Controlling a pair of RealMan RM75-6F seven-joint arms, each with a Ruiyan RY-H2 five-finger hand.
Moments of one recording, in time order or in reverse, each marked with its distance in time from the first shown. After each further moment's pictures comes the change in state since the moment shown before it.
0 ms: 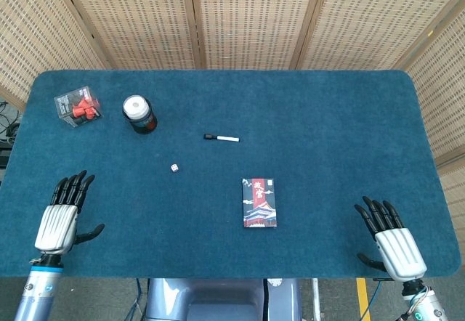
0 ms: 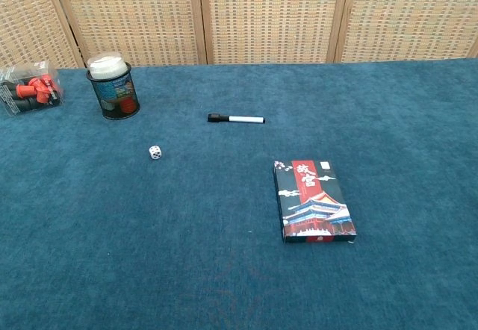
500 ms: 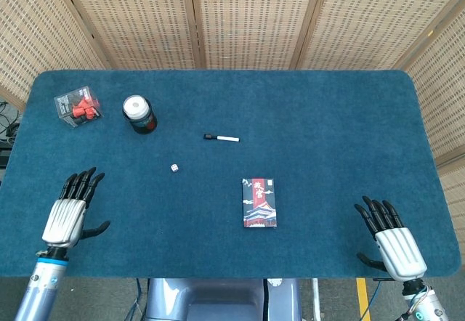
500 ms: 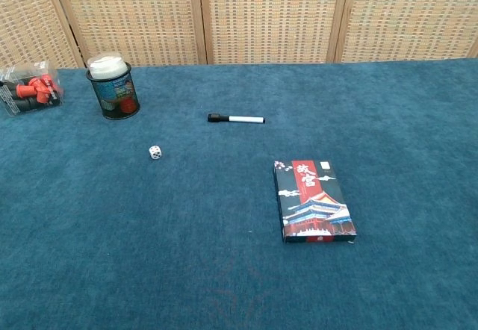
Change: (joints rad) left arm -0.056 0.025 -0.025 -0.002 -0.021 -0.093 -0.002; right arm 0.002 0.005 -0.001 0.000 -0.007 0.002 0.022
